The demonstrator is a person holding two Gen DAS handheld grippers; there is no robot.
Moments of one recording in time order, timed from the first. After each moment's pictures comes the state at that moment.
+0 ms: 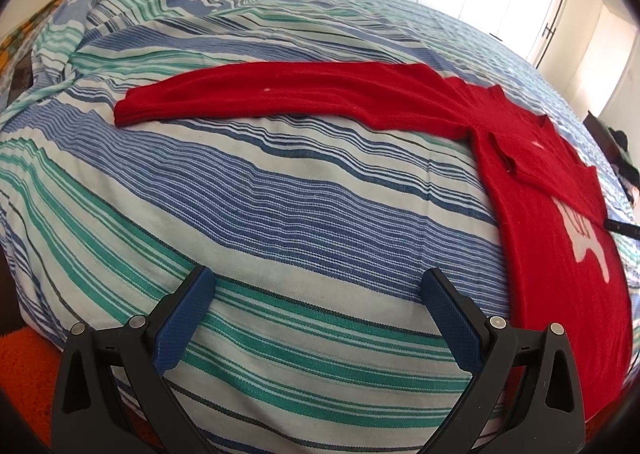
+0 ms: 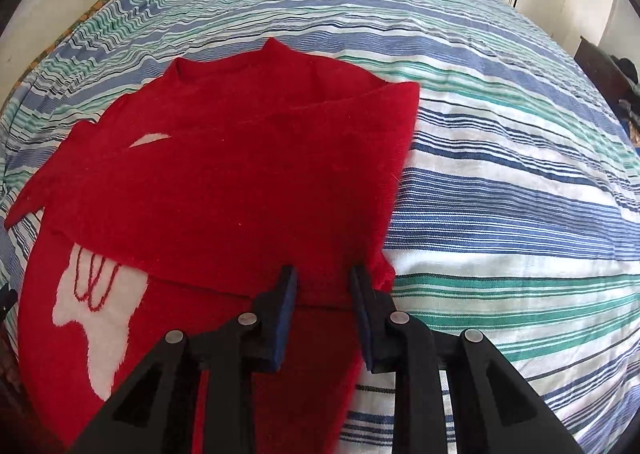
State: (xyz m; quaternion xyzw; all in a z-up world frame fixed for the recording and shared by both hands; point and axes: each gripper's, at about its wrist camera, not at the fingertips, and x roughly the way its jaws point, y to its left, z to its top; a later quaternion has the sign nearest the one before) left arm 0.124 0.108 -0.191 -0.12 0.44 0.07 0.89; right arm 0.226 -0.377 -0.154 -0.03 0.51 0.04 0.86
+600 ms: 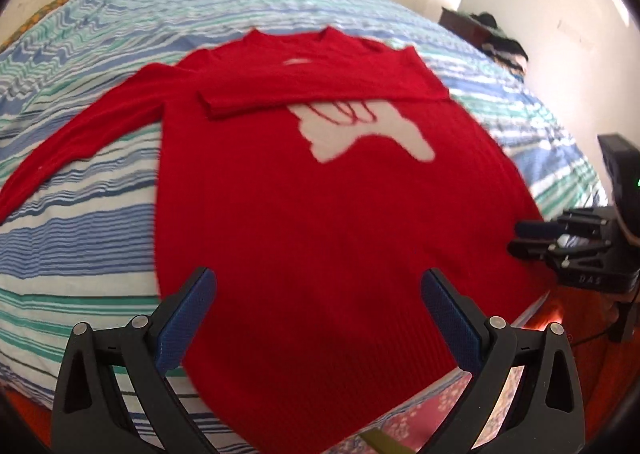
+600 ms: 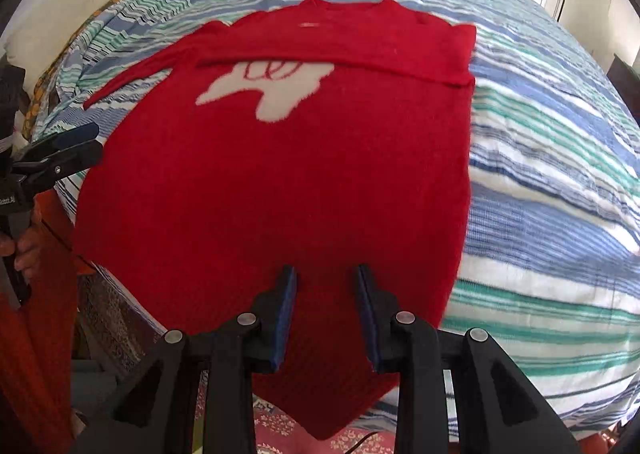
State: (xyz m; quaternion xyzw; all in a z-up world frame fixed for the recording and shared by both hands) left arm 0.095 -0.075 -0.174 0.04 0.47 -0.19 0.86; right arm 0.027 -0.311 -0.164 -0.04 0.54 0.12 0.83
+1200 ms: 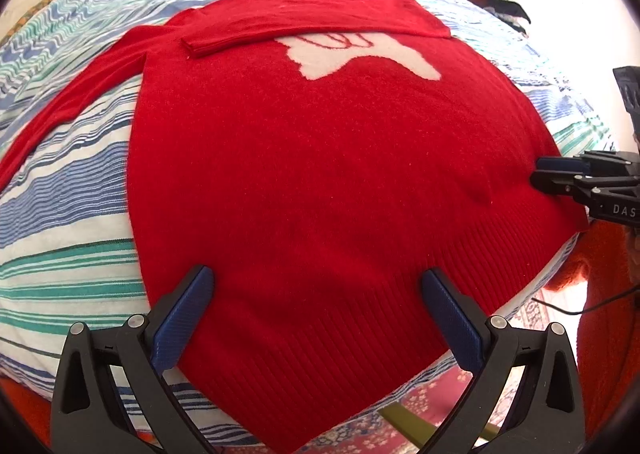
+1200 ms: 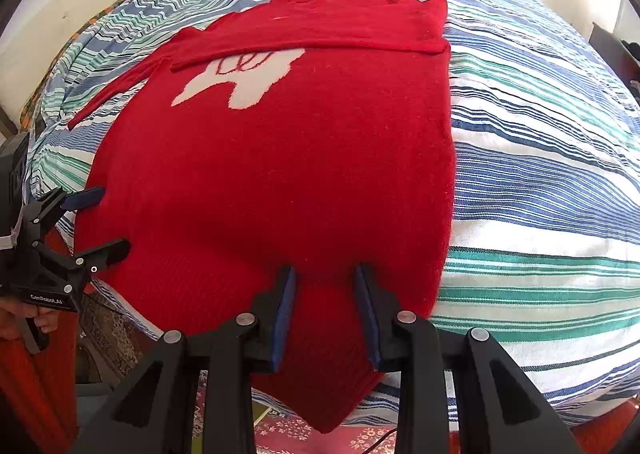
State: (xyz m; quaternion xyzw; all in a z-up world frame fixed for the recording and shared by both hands) left arm 0.076 -0.079 -0.200 0.06 0.50 -0.19 0.85; right arm 0.021 -0.325 -0.173 0.00 0.53 0.09 0.84
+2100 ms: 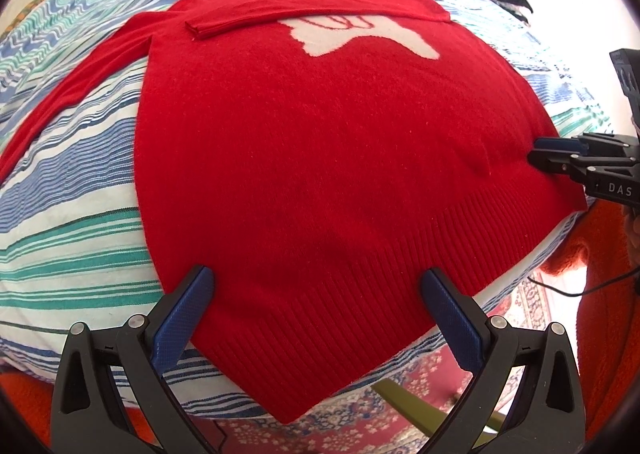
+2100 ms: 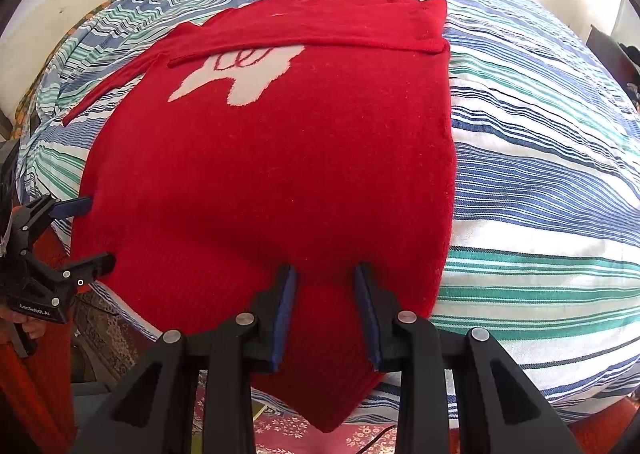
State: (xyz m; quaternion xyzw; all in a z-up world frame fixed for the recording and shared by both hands) left arm 0.066 -0.073 -0.201 0.07 0.52 -0.18 0.83; right arm 0.024 -0.320 -0.174 -0.01 0.53 0.08 0.84
